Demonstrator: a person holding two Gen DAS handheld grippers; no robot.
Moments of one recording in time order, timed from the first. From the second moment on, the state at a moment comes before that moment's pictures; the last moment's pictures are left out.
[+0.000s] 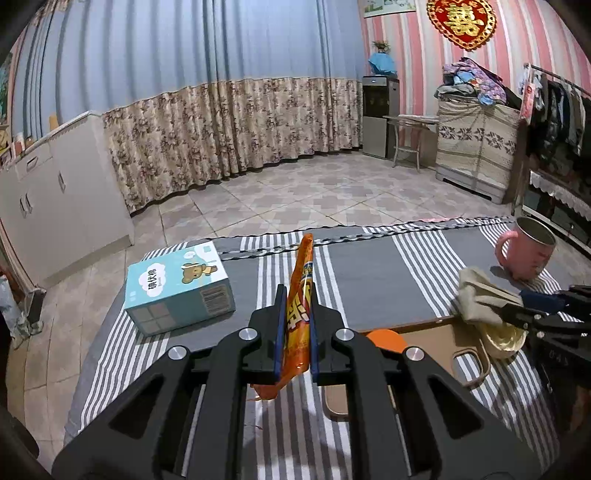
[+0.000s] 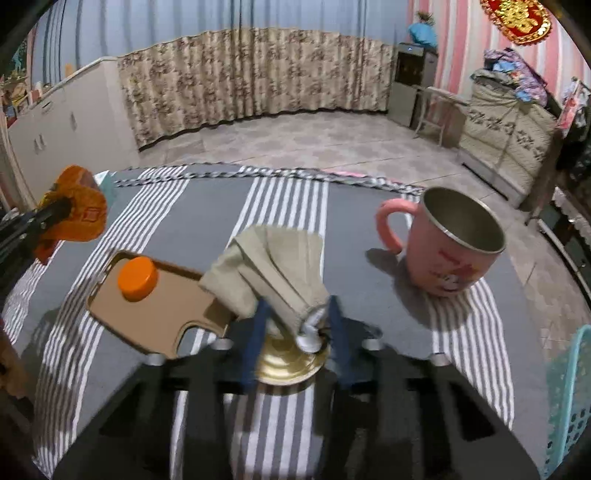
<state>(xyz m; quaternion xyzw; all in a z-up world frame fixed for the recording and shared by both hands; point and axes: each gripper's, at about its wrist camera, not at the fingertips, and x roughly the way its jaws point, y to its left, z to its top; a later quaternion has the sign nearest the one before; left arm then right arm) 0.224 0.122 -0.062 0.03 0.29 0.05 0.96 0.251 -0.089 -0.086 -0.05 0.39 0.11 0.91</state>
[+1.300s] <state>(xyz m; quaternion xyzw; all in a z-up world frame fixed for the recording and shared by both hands) 0.171 -0.195 -0.017 0.06 0.26 -0.16 0.95 0.109 -0.474 -0.040 0.07 0.32 -0.12 0.94</state>
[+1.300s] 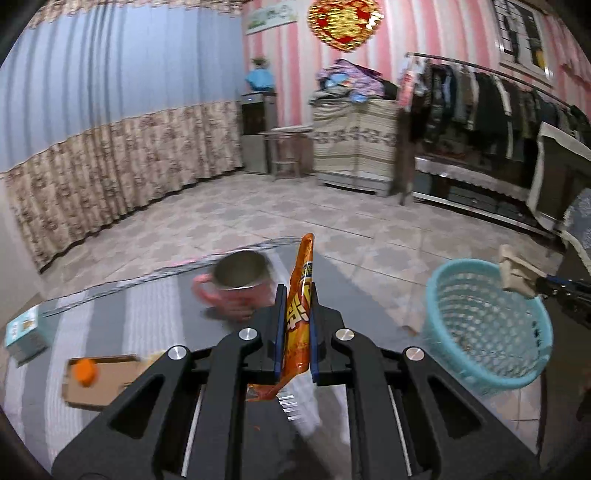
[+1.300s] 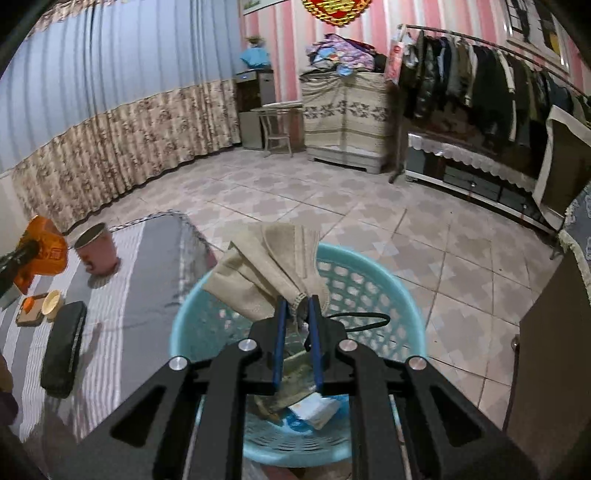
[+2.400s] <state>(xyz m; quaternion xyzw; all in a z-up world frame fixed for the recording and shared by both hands) 0.175 -0.330 -0.040 0.11 0.26 -0.19 0.94 0.117 -0.530 -0.083 0.12 0.33 -0.15 0.92</state>
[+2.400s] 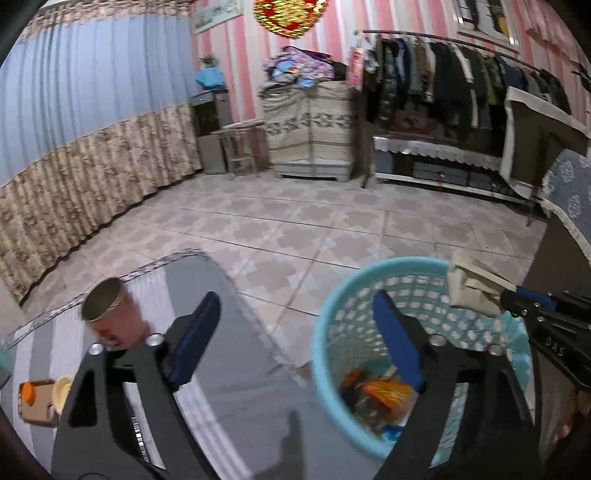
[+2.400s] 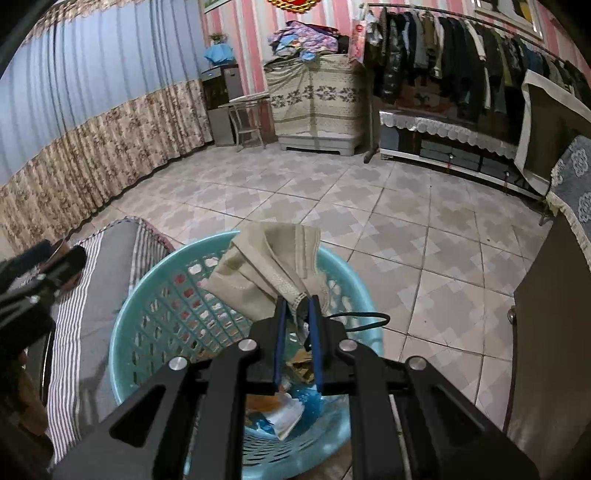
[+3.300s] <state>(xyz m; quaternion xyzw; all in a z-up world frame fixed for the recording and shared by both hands) 0.174 -0.072 -0.035 0.07 0.27 0.00 0.96 0.119 -0.421 -0.065 0.04 0.29 -0.10 0.95</state>
